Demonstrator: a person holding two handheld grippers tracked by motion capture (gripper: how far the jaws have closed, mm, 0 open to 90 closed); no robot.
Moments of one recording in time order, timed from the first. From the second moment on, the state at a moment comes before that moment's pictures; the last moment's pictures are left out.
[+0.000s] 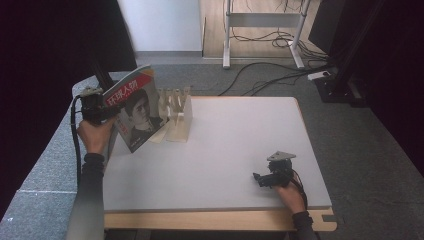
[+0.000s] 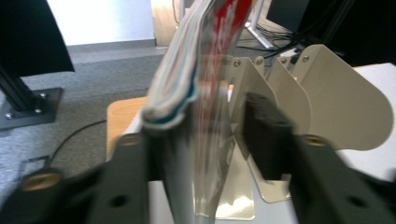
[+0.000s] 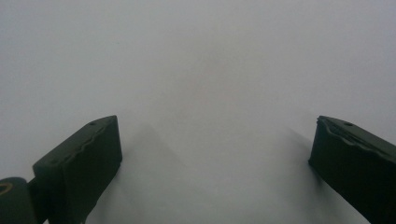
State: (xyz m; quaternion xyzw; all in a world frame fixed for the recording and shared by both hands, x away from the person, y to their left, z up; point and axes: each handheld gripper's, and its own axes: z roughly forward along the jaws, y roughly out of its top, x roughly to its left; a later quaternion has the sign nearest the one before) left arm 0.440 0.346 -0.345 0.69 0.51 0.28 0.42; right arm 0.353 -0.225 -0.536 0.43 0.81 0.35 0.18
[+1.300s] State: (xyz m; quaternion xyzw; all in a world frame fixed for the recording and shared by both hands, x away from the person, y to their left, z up) left arm 0.358 0.355 -0.340 0.72 0.48 0.24 0.43; right arm 0.353 -0.225 -0.536 0.43 0.81 0.35 0.18
